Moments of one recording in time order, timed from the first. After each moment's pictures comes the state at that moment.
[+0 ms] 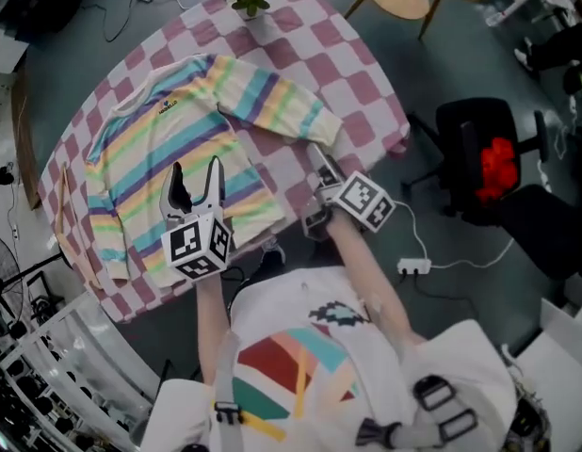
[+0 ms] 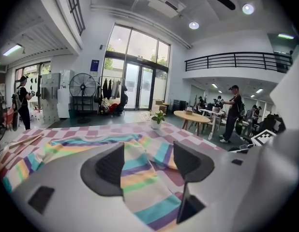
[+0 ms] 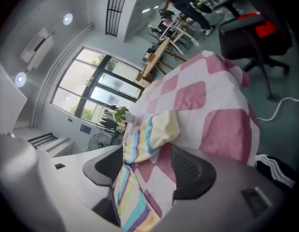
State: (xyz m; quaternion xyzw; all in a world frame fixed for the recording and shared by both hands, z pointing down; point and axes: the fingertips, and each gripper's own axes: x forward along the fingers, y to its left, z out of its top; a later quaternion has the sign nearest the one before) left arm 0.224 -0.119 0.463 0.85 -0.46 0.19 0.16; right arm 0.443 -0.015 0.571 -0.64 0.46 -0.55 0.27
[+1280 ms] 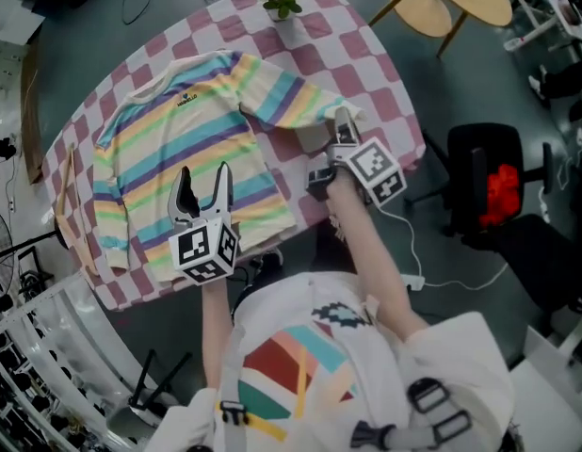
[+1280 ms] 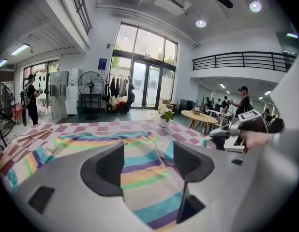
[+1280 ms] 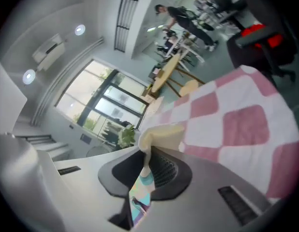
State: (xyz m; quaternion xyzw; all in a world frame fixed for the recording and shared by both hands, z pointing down) left arm 0.200 -0.122 0.472 0.83 -0.50 0.19 0.18; right arm 0.499 -0.112 0.525 -0.70 0.45 -0.47 0.31
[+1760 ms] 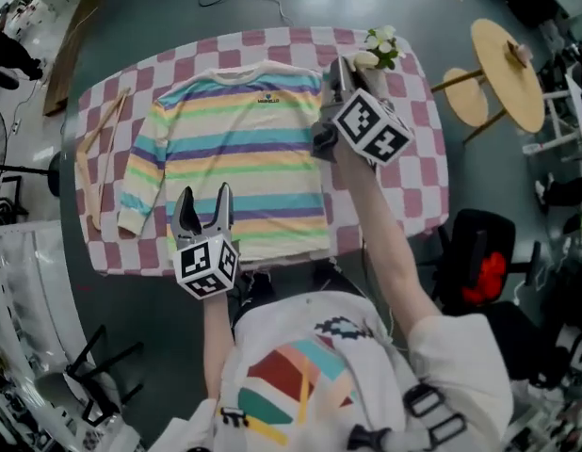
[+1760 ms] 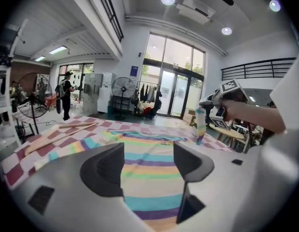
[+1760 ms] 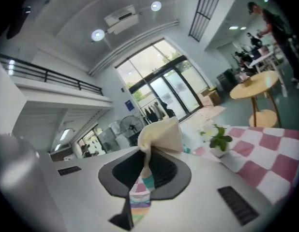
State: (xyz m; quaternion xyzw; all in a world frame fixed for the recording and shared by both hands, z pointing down) left arm 0.039 -0.095 0.468 0.74 -0.63 0.12 0.21; right arm 0.314 -0.299 0.371 -0.63 0.72 -0.27 0.12
